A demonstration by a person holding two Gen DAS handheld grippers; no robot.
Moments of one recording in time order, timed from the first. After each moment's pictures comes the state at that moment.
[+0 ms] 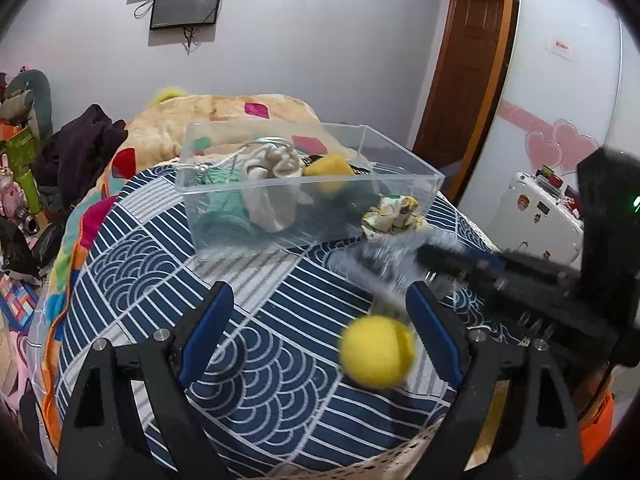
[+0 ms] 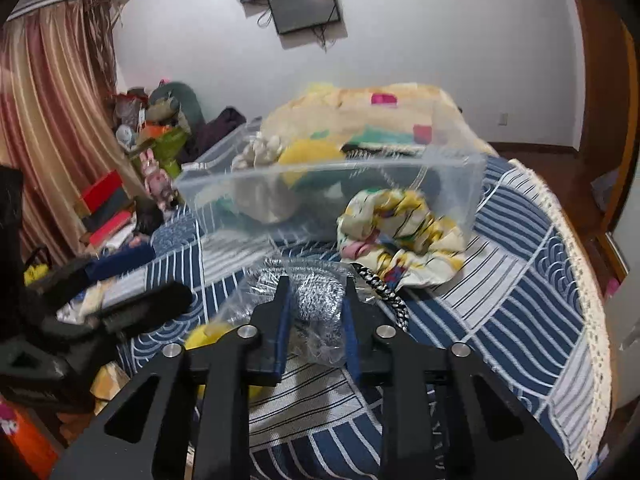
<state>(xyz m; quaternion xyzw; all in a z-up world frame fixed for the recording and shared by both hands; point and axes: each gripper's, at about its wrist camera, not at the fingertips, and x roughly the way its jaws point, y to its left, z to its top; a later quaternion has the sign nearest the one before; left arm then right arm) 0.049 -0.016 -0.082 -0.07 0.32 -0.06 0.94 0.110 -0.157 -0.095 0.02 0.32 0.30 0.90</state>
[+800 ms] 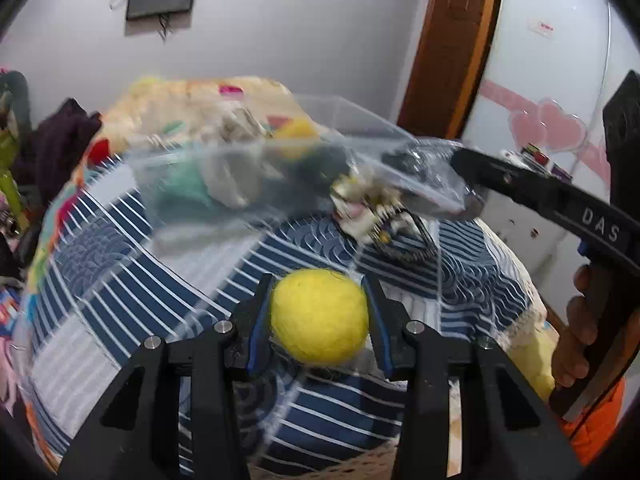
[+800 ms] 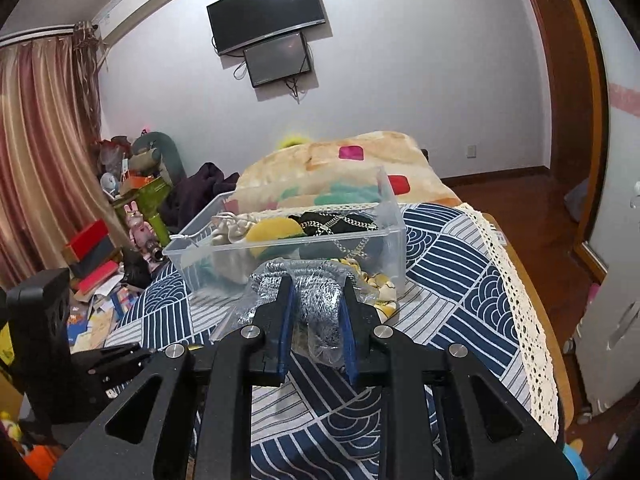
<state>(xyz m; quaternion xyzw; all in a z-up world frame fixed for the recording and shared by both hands) 0.053 -0.032 -0.093 -0.06 0.34 -0.09 0.94 0.099 -0.187 -0.066 0.05 0.26 0.27 0.93</state>
